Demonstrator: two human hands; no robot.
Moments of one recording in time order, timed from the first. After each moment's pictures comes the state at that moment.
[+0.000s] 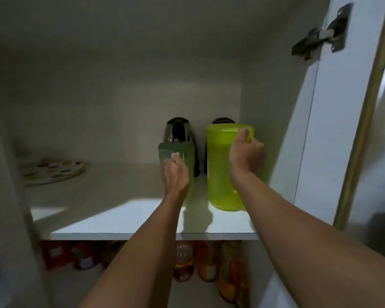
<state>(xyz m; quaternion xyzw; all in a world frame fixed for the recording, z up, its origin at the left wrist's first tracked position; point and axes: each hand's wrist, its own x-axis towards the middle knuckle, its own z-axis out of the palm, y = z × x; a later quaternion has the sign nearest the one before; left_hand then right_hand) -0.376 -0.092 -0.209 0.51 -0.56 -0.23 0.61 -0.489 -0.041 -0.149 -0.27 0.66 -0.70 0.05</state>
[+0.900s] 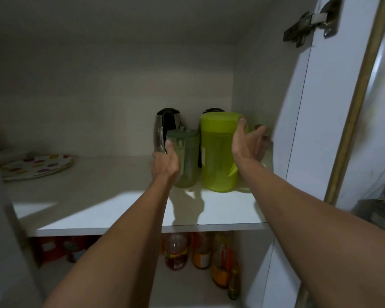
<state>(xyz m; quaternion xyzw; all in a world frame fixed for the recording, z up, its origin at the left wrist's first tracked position) -0.376 -0.099 -0.194 0.62 -0.52 -0.31 0.50 -0.531 -0.058 -0.154 -0.29 0.67 -0.68 0.07</state>
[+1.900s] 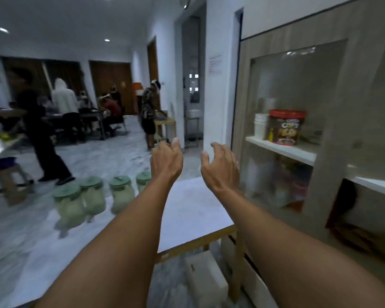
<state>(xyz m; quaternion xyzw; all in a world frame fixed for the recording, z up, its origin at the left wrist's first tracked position) 0.132 0.412 -0.227 0.84 -0.18 0.11 0.51 0.057 0.308 -0.261 -0.84 0.27 -0.43 0.19</state>
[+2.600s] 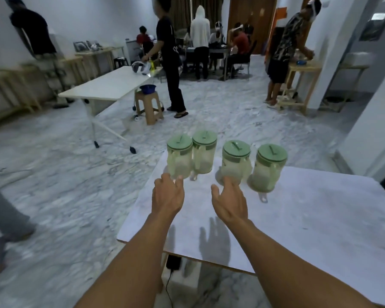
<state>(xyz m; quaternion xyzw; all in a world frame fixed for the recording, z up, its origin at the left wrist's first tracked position) 0.365 0.618 -0.429 0.91 0.16 0.04 0.38 0.360 0.465 -0.452 -0.93 0.10 -0.05 0.35</state>
